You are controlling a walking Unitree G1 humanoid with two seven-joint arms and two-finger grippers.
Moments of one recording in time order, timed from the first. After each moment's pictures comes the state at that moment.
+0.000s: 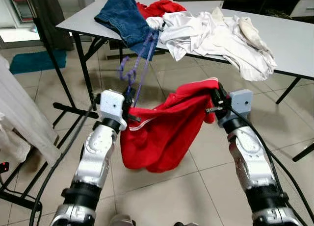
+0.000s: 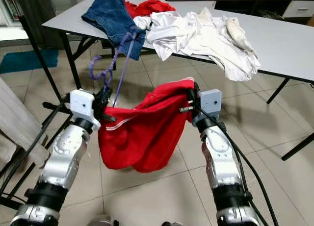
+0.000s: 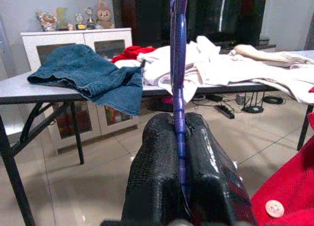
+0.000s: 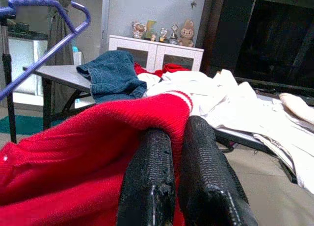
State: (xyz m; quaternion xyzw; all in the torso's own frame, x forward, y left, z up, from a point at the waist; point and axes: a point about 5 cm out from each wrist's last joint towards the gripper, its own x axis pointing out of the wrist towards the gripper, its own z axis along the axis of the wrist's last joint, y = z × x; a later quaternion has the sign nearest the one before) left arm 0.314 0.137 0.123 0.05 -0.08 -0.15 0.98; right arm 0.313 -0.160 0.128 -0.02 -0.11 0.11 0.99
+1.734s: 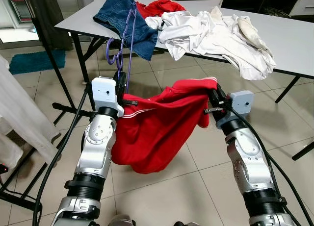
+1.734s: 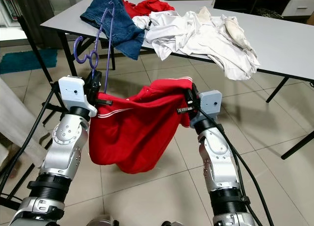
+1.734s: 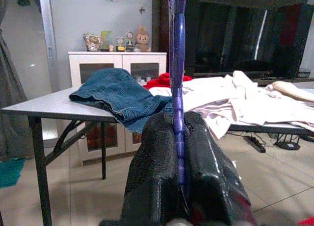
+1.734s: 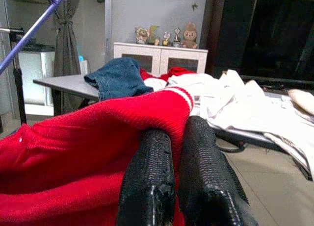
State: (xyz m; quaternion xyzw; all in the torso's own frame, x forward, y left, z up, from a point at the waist) left arm 0.328 0.141 0.155 0.02 -0.14 -0.06 0.99; right arm 0.310 -0.152 0.136 0.01 -0.11 0.12 0.99
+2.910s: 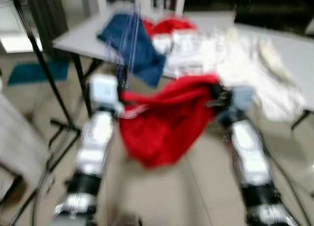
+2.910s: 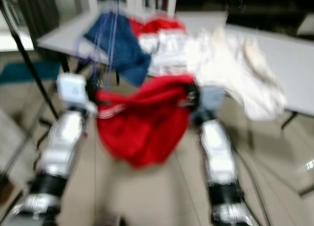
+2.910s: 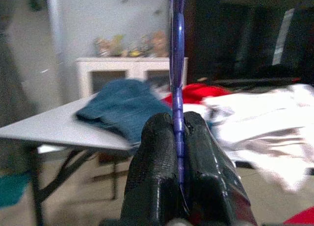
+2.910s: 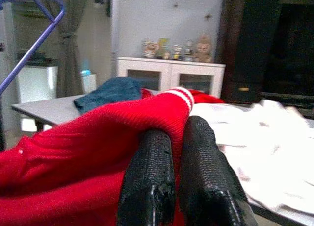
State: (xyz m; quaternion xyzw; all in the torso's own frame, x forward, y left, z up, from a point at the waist) left arm 0.331 0.152 0.155 0.03 -0.13 -0.06 0.99; right arm 0.318 -0.143 0.144 0.03 -0.13 0.12 0.98
